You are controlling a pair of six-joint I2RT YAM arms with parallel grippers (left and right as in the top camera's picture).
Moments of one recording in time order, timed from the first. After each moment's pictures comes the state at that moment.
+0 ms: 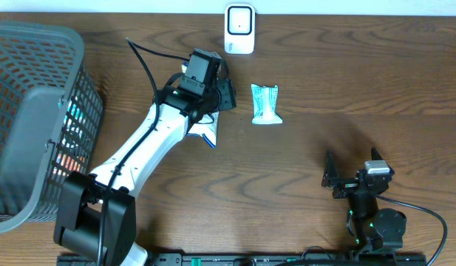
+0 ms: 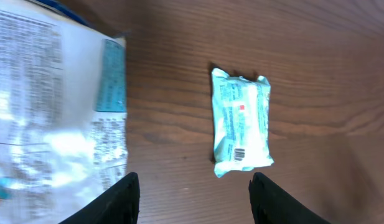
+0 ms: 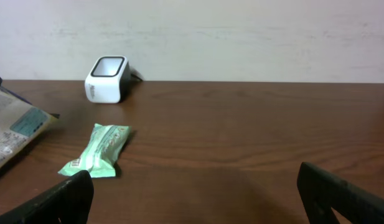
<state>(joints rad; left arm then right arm) -0.43 1.71 1.28 -0.47 0.14 -0.56 0.01 0.01 0.01 -0.07 -0.07 0.01</state>
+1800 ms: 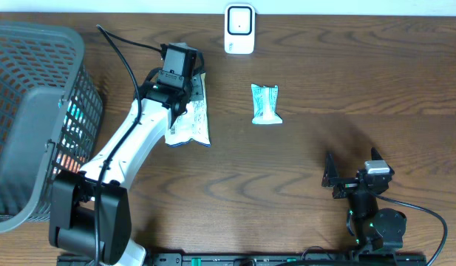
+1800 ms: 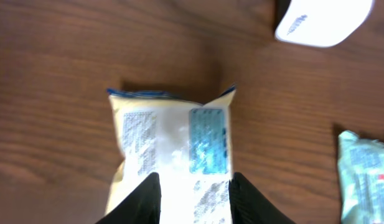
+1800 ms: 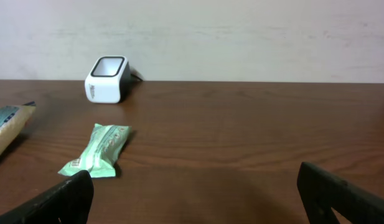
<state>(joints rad) -0.31 1.72 1.27 -0.45 -0.15 -0.38 0.01 0.01 0.01 -0.07 -0.07 0.01</state>
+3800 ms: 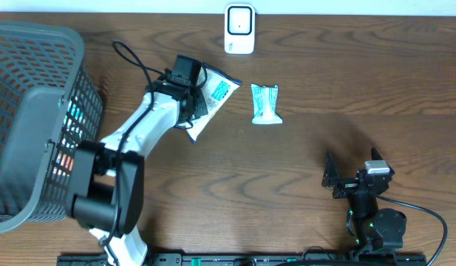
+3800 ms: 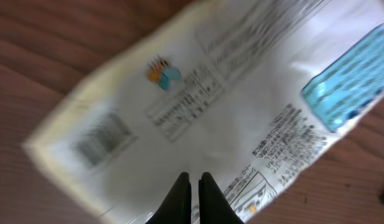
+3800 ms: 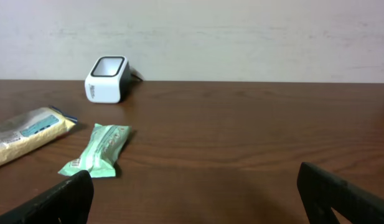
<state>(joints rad) -0.30 1.89 1.27 -0.61 -0.01 -0.57 0.01 0.01 0.01 -0.07 -0.07 0.01</state>
